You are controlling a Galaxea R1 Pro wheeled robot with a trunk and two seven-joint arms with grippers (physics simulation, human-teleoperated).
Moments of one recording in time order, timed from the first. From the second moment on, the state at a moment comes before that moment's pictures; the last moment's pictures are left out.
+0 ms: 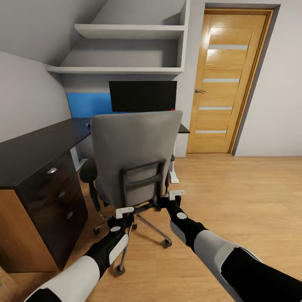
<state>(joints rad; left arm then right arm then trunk) -0.71 -0.12 -0.44 -0.50 0.47 0.02 0.45 -0.94 0.17 0.67 -0.20 -0.54 -0.32 -0.15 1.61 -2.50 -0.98</state>
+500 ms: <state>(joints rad) -0.71 -0.12 -0.44 -0.50 0.47 0.01 0.45 -0.94 0.17 0.67 -0.20 -0.54 -0.32 -0.15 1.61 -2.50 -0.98</state>
